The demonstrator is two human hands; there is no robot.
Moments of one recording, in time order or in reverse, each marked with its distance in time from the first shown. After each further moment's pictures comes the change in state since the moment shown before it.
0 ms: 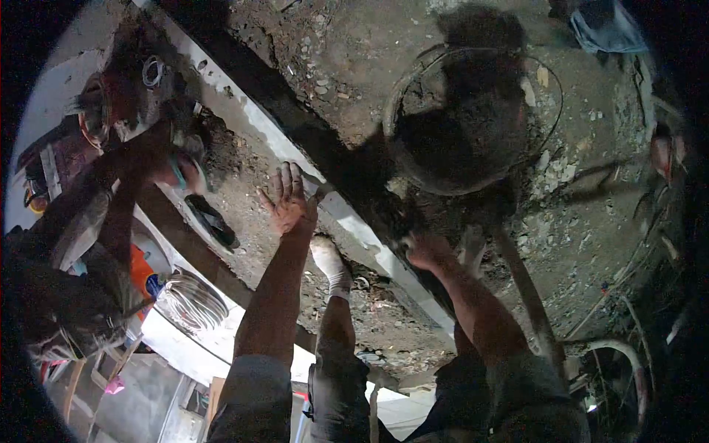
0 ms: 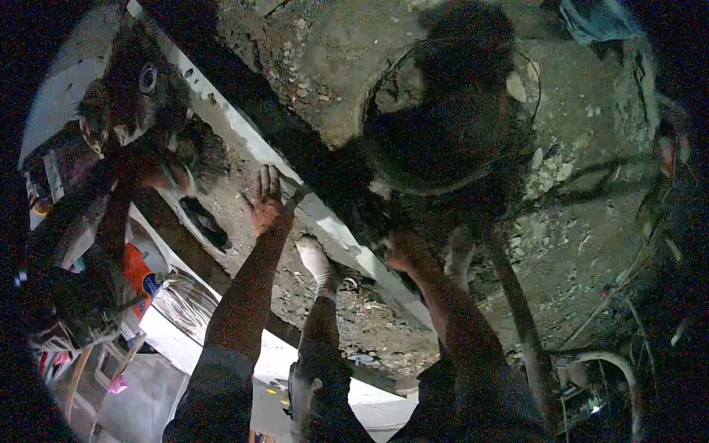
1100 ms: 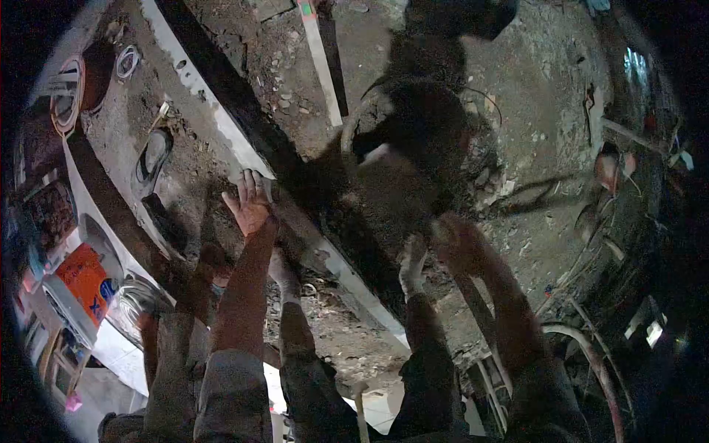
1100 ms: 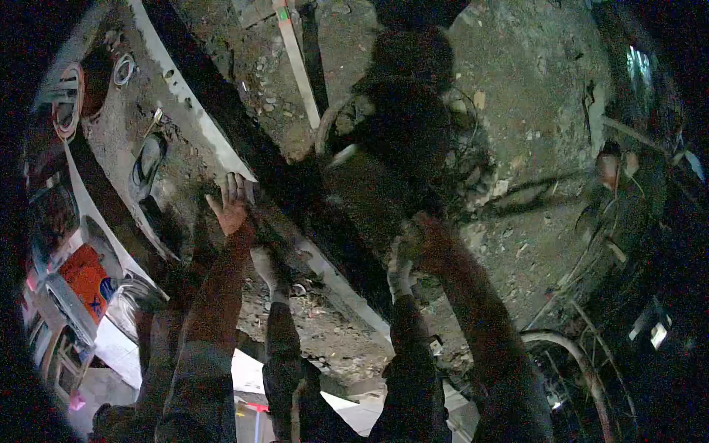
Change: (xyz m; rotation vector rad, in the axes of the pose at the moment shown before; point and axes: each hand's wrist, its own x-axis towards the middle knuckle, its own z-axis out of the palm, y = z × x) left_hand 0.004 0.002 0.019 0.129 0.125 0.015; right_hand -0.126 0.080 -0.117 0.123 0.476 -0.408
